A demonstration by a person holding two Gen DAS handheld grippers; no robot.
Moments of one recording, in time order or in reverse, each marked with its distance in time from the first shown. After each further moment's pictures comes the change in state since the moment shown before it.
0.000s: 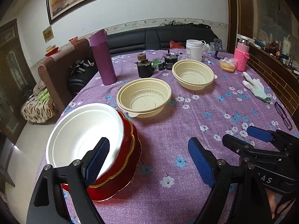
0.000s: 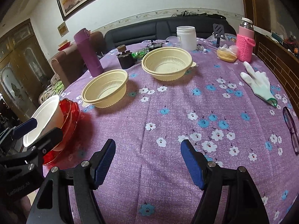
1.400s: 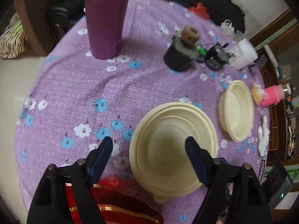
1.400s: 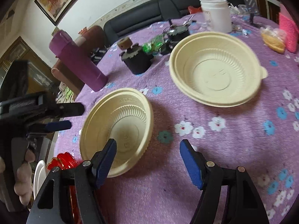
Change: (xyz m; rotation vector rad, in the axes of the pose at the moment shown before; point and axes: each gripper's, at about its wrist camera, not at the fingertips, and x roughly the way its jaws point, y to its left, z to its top) left arm 0.227 0.118 0.140 -0.326 0.564 -0.242; right arm 0.153 0.031 0.112 0.159 0.159 0.168
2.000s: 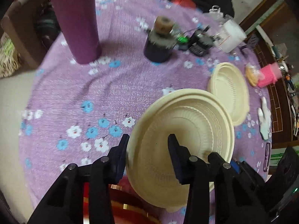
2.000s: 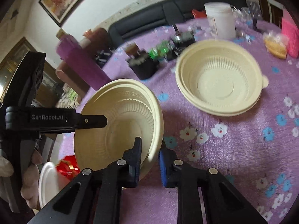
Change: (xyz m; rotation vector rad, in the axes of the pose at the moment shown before) left arm -0.031 -0.035 -0.023 0.148 -0.013 0.025; right arm -0.027 0.010 0.005 -0.025 -0.048 0.034
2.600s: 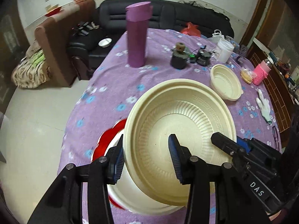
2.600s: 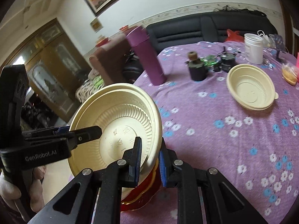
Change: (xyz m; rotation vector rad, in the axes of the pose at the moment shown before) left arm -0.102 0.049 -0.140 -0.008 -0.255 0.136; right arm -0.059 0.106 -0.064 -0.209 -0.015 0.111
